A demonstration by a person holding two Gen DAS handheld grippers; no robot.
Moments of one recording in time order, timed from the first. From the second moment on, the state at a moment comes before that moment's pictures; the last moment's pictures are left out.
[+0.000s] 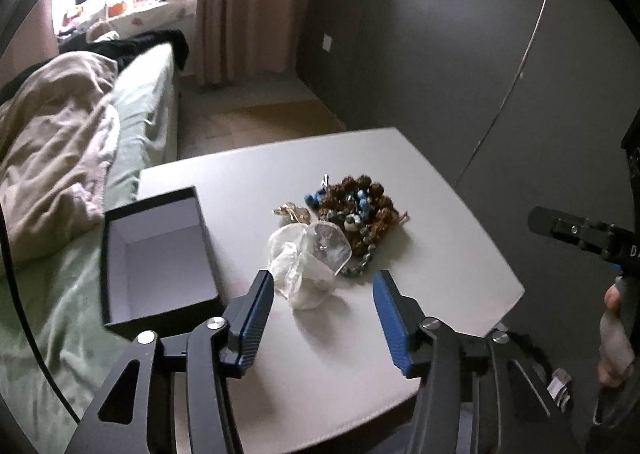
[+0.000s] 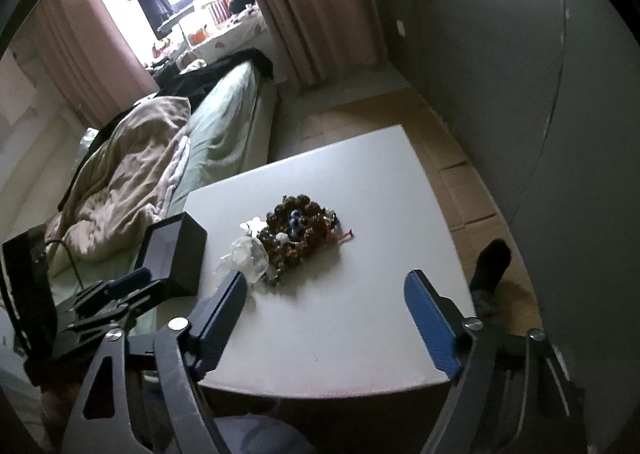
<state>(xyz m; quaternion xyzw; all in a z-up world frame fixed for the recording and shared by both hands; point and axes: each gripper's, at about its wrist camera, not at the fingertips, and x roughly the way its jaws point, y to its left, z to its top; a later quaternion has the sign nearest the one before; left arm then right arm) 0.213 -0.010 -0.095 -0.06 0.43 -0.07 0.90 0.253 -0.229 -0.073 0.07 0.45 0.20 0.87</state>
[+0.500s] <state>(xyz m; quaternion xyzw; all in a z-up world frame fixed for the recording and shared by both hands) 0.269 -0.018 -0.152 -0.03 0.52 -0.05 0.85 0.290 -0.220 -0.118 0.11 0.49 0.24 0.83</state>
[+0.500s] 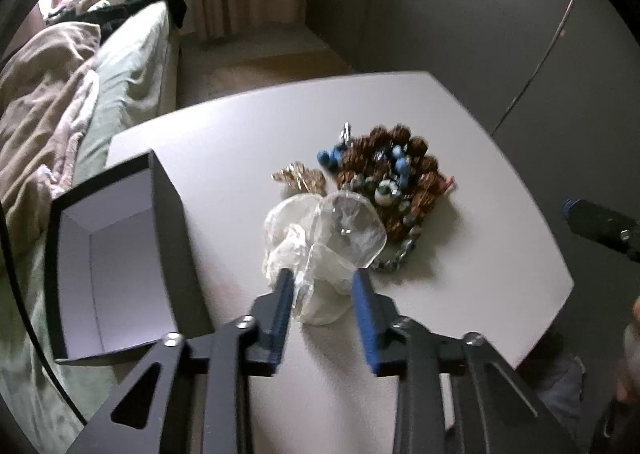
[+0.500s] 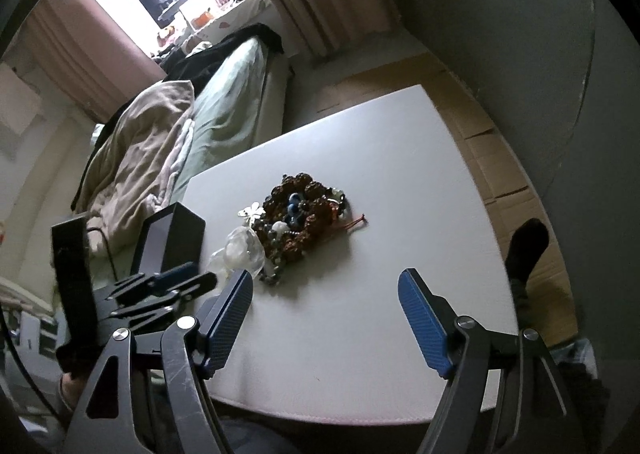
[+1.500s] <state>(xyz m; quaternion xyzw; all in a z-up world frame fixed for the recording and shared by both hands) 0.200 0.068 -0.073 -0.14 0.41 -0.02 0.90 0.338 -0.138 -0.185 0.16 0.62 0.23 0.73</state>
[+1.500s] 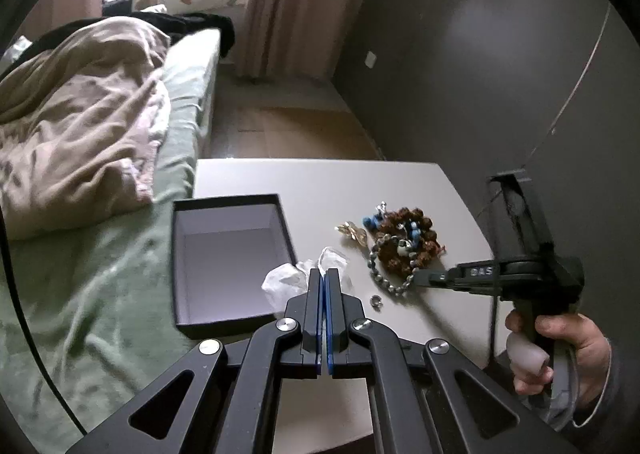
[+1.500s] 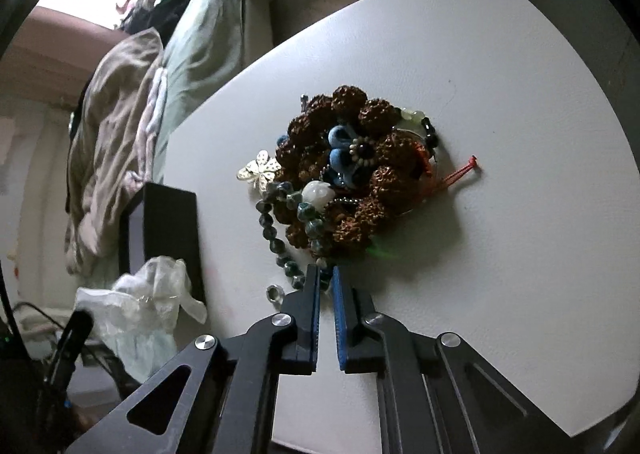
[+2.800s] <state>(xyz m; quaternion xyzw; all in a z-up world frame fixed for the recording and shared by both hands) 0.219 0.127 -0.050 -0.20 0.36 -0.03 0.91 0.315 -0.131 -0.128 0.19 0.56 0.23 0.77</state>
